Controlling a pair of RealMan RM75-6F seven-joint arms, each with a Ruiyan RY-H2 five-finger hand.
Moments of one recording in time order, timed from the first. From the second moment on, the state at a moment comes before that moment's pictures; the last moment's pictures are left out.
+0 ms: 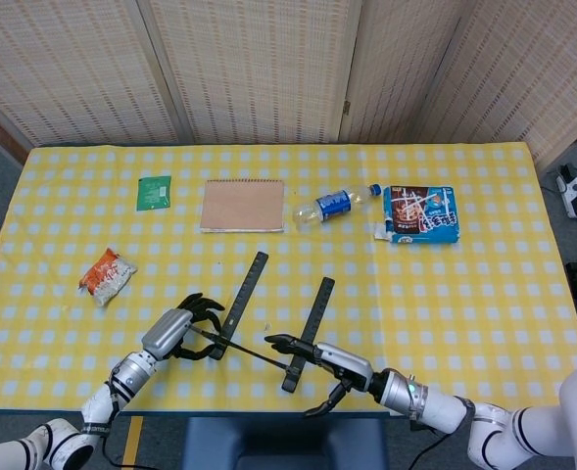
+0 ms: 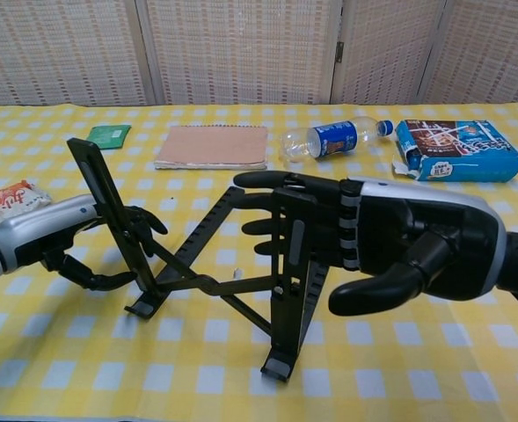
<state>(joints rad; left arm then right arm) -0.55 -1.58 0.00 -1.31 1.56 1.03 -0.48 0.81 -1.46 -0.25 -1.54 -1.82 1.21 1.46</state>
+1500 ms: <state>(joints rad) -0.50 -1.65 -0.03 -1.34 1.44 1.07 -0.38 0.81 -1.48 -0.27 -1.48 -1.84 1.22 1.52</state>
